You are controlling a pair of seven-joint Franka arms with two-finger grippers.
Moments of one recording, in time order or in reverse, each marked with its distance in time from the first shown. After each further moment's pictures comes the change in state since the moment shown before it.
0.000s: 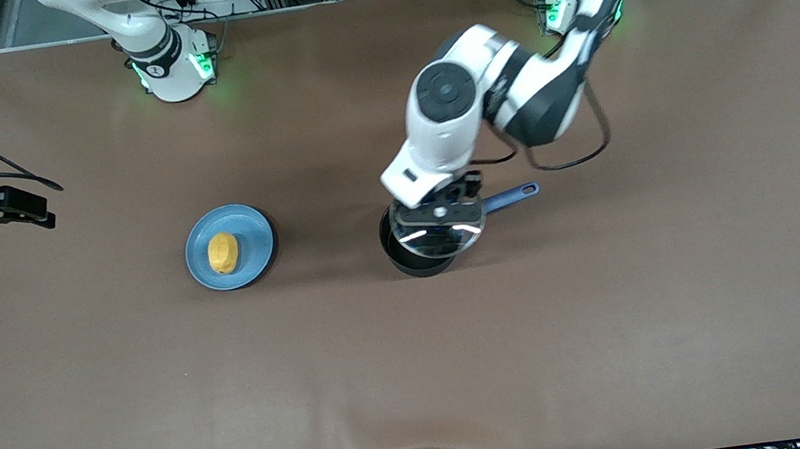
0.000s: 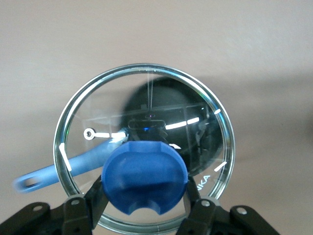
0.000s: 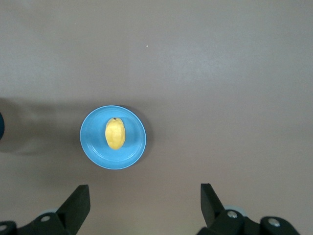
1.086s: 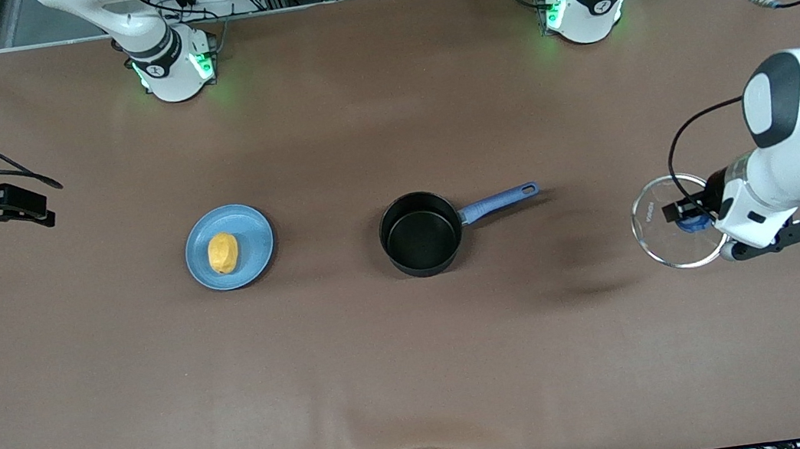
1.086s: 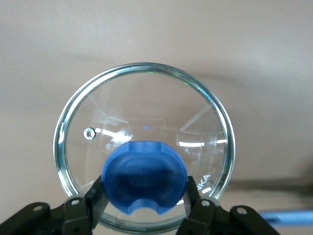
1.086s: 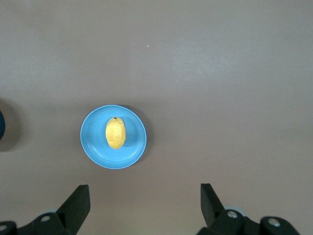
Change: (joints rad) left arm 0.640 -0.099 0.011 -0.254 0.002 0.022 0.356; right arm 0.003 -0.008 0.002 -0.011 0.000 0.001 0.000
